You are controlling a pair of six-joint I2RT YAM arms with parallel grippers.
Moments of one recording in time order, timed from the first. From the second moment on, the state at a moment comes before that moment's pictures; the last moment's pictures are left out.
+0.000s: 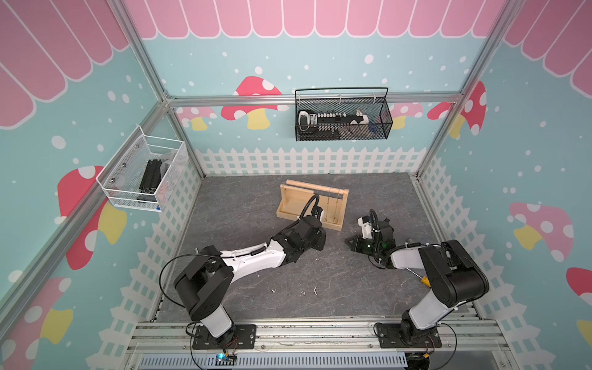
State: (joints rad) left arm -0.81 1.65 1.01 0.03 -0.13 -0.33; right arm 0.25 1.65 0.53 0.41 -0.47 0.54
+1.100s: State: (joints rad) left arm -0.69 1.82 1.31 0.10 -0.05 -0.27; right arm 0.25 1.65 0.53 0.41 -0.47 0.54
